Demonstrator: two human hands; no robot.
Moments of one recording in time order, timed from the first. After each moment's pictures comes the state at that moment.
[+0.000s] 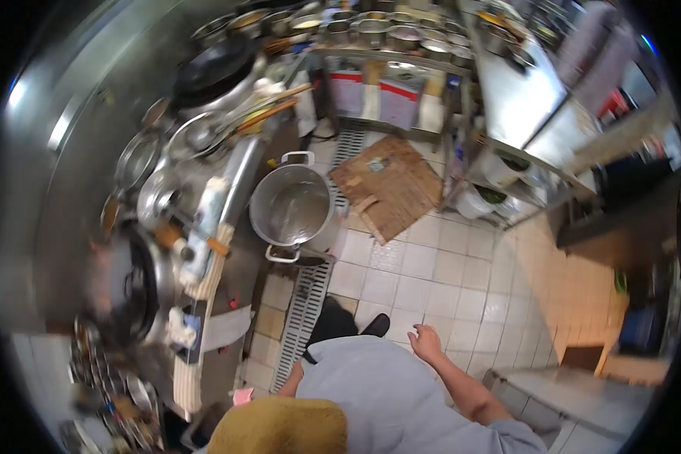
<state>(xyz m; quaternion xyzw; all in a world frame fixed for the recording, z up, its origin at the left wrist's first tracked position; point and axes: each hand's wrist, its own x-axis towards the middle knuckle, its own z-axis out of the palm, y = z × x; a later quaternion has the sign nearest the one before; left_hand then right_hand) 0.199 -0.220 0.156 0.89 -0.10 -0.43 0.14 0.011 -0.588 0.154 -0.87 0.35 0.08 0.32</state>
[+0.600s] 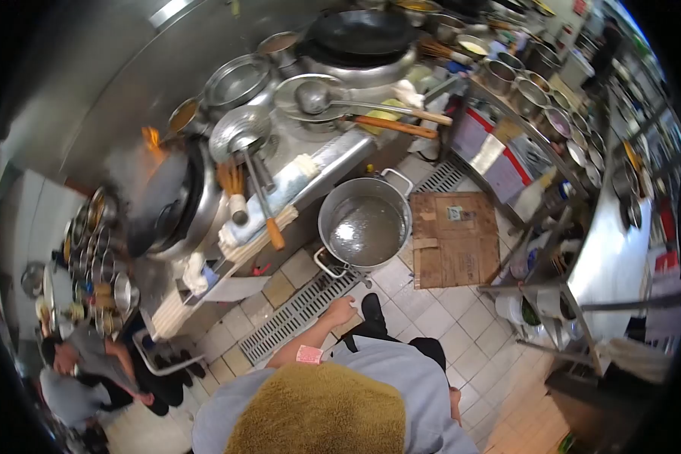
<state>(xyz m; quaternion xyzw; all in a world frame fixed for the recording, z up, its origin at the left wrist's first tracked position) 0.373 -0.410 0.113 0.86 -0.01 -0.36 0.36 0.025 -0.785 0.117 -0.70 0.53 0.18 0.45</state>
